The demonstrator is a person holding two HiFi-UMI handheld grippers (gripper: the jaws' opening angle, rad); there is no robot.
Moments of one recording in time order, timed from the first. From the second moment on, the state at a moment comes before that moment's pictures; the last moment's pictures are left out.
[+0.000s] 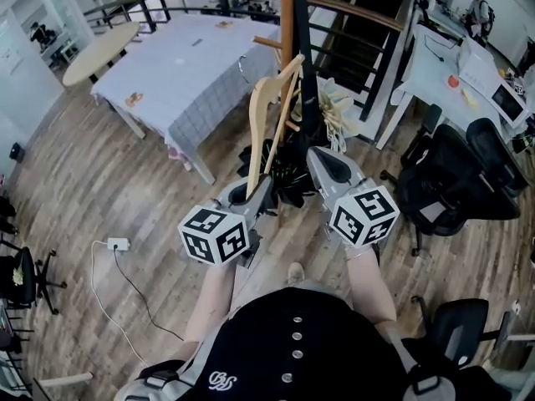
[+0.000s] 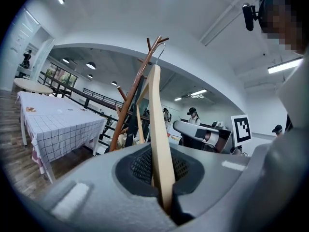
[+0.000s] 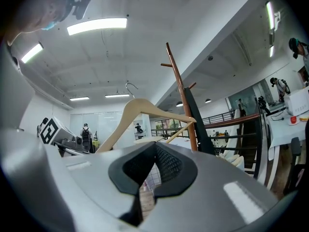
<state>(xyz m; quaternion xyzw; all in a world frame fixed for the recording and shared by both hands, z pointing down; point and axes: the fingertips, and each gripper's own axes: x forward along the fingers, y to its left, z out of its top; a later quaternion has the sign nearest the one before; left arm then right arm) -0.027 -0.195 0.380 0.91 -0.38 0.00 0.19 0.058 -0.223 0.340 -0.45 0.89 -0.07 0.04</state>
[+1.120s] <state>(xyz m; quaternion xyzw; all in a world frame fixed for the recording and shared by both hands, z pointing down) -0.068 -0.229 0.394 0.88 -0.44 0.05 0.19 0.042 -0.265 0.347 -0.40 0.91 -0.09 0.03</state>
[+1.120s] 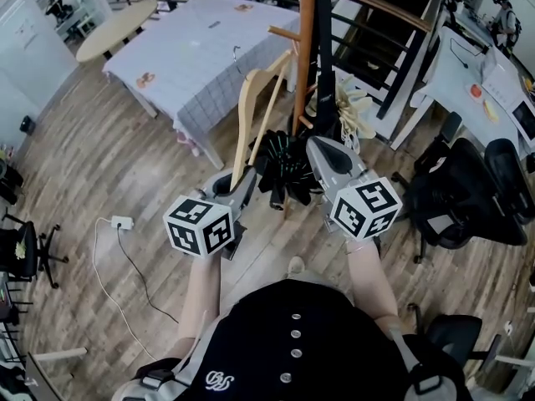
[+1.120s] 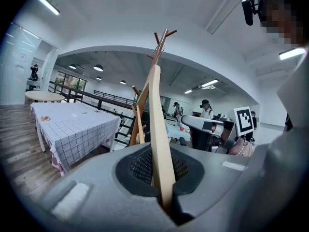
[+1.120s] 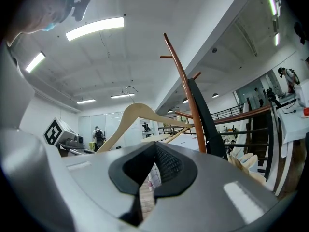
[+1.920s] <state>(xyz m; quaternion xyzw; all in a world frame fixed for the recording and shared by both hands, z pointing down) -0.036 -0.294 0.405 0.87 -0.46 0.06 0.18 0.073 -0.319 0.351 -0.39 0.92 -0.09 0.03</state>
